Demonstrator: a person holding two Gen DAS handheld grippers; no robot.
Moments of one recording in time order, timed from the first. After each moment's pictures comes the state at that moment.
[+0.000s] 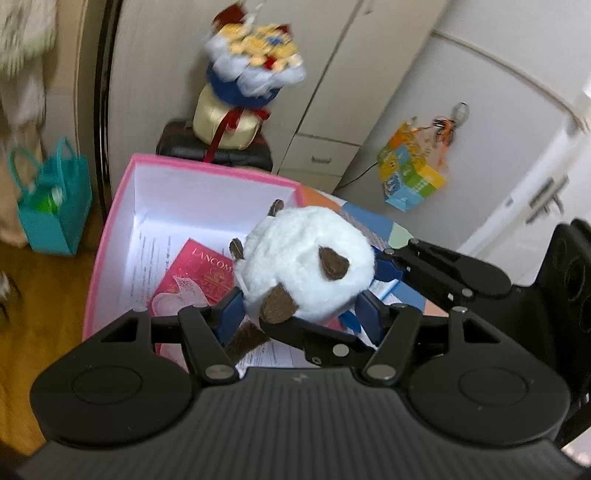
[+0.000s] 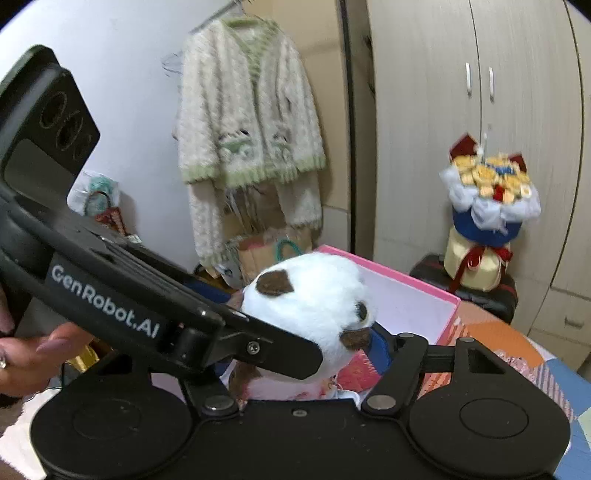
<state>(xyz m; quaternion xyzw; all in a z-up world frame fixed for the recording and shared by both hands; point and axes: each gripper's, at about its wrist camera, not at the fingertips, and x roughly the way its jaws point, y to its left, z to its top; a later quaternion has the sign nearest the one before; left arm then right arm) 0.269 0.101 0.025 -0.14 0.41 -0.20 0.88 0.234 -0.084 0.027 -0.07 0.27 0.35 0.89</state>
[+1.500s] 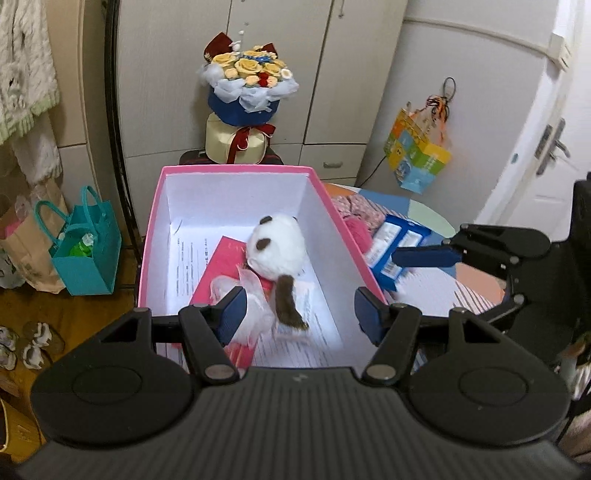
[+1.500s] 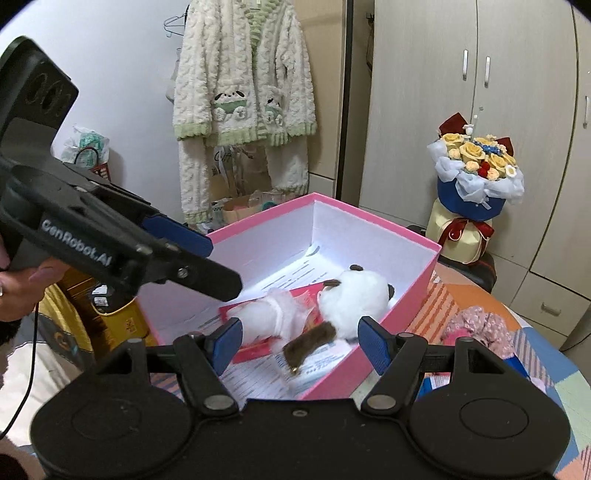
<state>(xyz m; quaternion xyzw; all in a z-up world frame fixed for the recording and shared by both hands) 0.190 0.113 0.023 -0.02 0.35 -0.20 0.91 0.184 -0.100 0.011 -0.12 0.30 0.33 0.89</state>
